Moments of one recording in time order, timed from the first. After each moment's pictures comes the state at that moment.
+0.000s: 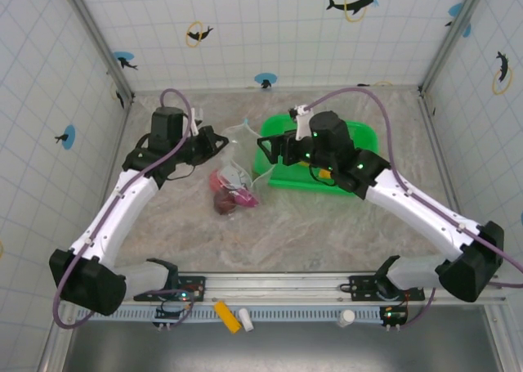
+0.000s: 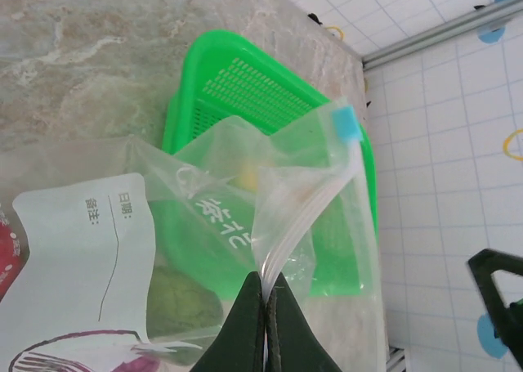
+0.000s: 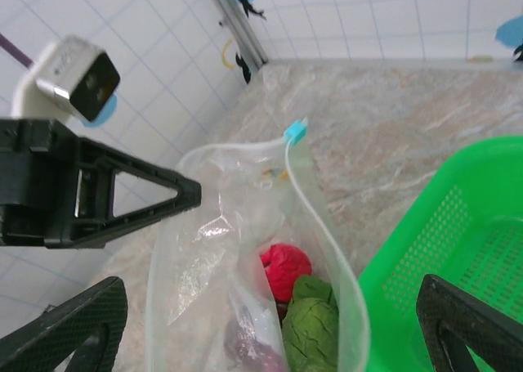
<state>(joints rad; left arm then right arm) -0.33 1.21 1.15 -0.56 0.46 -0.74 0.78 1.28 1.22 -0.30 -0.09 0.45</state>
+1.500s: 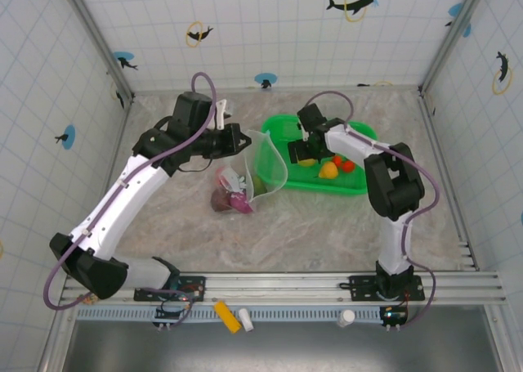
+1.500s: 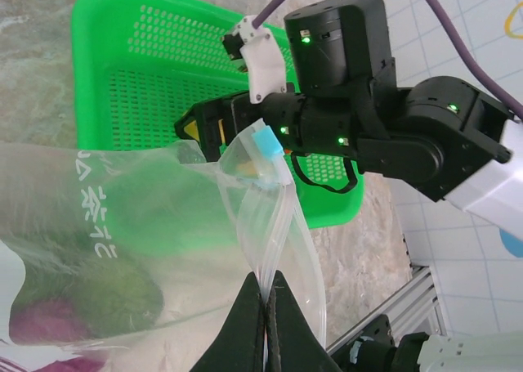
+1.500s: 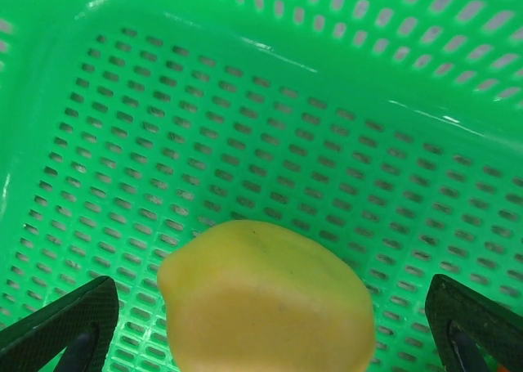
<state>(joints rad) -0.57 1.33 1.46 -0.82 0.37 -0.60 0.49 2.02 1.48 -0.63 0.02 0.20</state>
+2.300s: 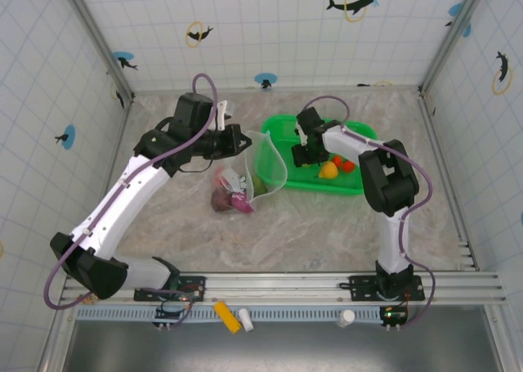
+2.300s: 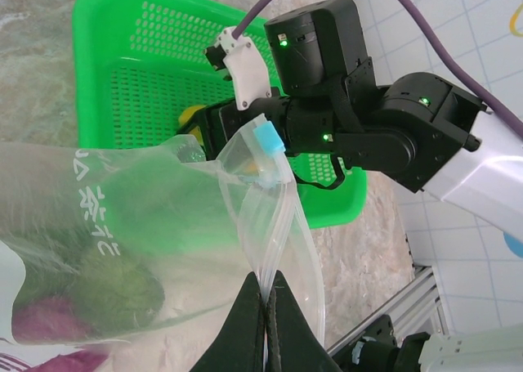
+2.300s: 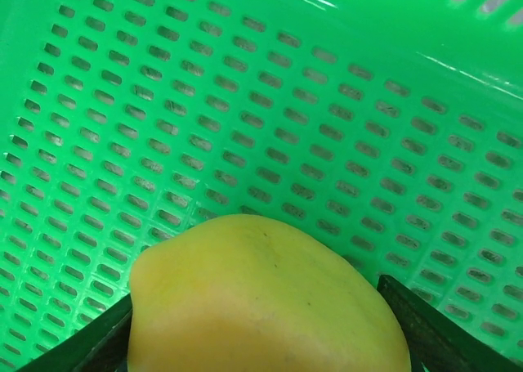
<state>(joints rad) -0.57 1.33 1.44 -0.81 0.37 -0.60 0.48 2.07 1.48 -0.63 -0.04 0.17</state>
